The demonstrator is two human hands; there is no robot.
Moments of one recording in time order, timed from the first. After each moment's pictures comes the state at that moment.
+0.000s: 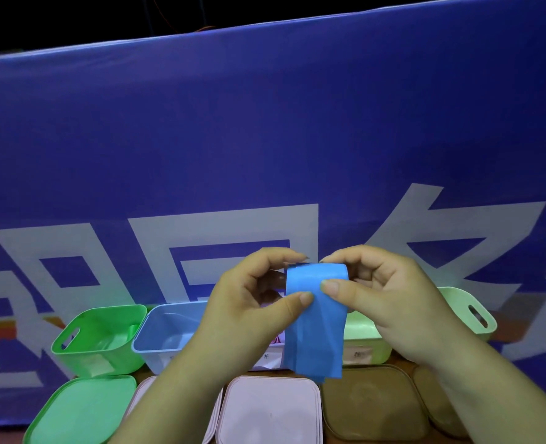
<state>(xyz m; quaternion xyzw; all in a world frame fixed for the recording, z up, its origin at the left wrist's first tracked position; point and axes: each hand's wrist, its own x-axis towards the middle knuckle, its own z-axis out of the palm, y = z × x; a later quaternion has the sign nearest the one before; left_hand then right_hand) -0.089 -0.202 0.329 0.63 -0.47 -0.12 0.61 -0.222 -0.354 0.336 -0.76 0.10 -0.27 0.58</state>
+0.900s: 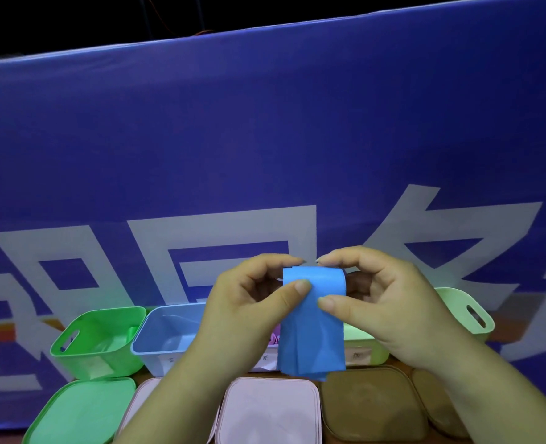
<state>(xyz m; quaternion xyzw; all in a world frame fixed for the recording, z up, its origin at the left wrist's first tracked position) -0.098 -0.204 0.330 0.62 -0.43 -0.13 0.64 -0.229 -0.354 0.332 -0.78 0.08 -0.28 0.55</state>
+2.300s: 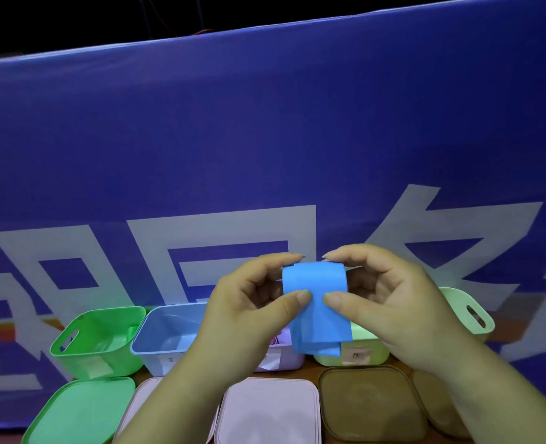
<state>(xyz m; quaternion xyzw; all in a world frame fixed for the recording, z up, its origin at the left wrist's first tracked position) -0.094 -0.203 0.322 0.62 -0.44 -0.15 0.64 -0.231 -0.357 0.328 -0.77 0.07 -0.30 0.55</state>
